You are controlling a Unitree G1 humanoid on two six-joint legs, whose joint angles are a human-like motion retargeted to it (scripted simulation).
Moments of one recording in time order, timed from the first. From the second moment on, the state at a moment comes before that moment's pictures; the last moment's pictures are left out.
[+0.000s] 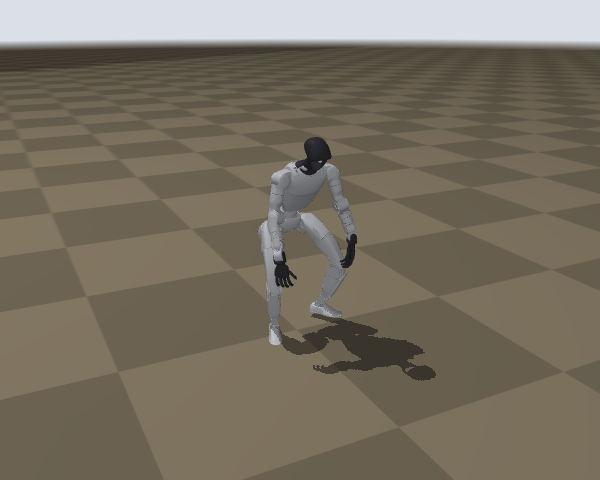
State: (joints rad) left arm -0.72 0.33 0.15 1.41 0.17 0.14 -0.40; right arm -0.73 -0.33 0.17 1.17 -0.41 0.05 0.26; waist -0.01 0.02 0.17; left_leg -1.05 0.47 0.30 1.10 -0.50 -0.15; right_leg -1.05 -0.28 -0.34 0.96 -0.30 0.01
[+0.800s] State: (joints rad) left arm -0.60 0.38 0.13 1.45 0.30 0.20 -0.34; right arm -0.48 -0.35 0.01 1.41 -0.33 0.11 0.11; waist -0.02 0.03 0.38; left_leg -0.67 0.41 0.33 0.94 -0.45 -0.16; right_leg -0.68 -0.24 -0.26 0.78 -0.19 0.05
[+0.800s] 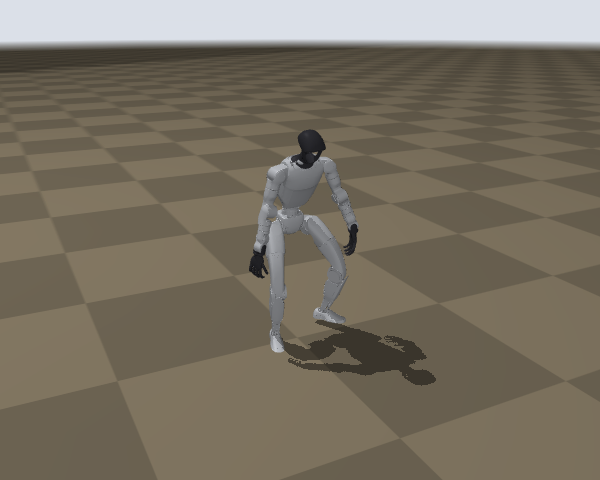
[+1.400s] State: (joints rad) left arm -0.28 0.16 0.28 1.70 -0.15 0.01 -0.28; right arm -0.19 -0.29 0.12 1.46 -0.39 0.11 -0.01; waist -0.12 0.07 0.19; left_leg -0.54 0.30 0.39 0.57 -0.27 -0.15; right_leg -0.54 -0.29 -0.40 0.51 -0.13 0.06
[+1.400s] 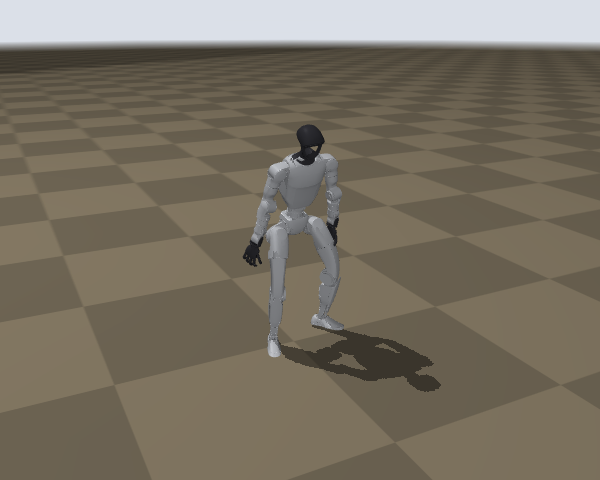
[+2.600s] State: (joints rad) left arm -0.11 0.05 0.42 1.56 -0.08 0.05 -0.26; right arm -0.09 -0.29 0.04 1.55 -0.38 0.08 0.01; waist -0.08 0.04 0.16; left_leg -0.41 0.26 0.42 0.41 -0.29 -0.15; right_leg -0.44 -0.27 -0.43 0.40 -0.11 0.05
